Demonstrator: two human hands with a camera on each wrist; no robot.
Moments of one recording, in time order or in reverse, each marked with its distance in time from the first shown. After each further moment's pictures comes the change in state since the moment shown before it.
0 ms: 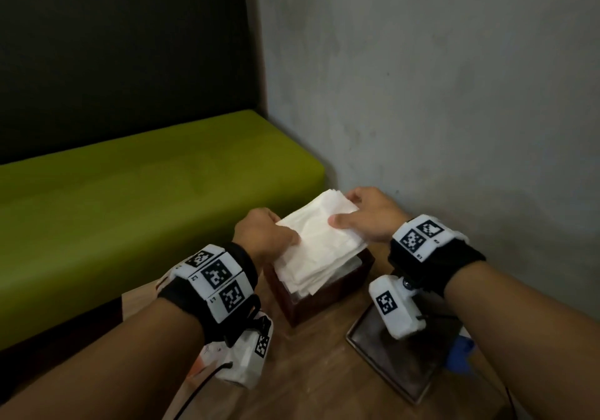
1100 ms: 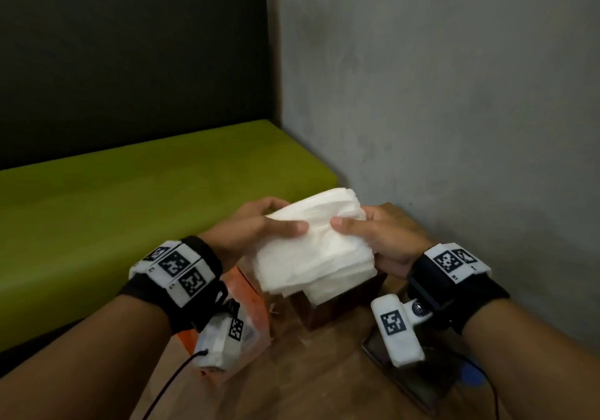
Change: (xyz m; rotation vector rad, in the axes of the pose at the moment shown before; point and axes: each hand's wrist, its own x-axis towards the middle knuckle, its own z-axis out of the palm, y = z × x) left_hand -0.010 -0.006 -0.065 -0.260 -0.354 0.242; right_hand -0.046 -0.017 0.012 0.883 -0.393 -0.133
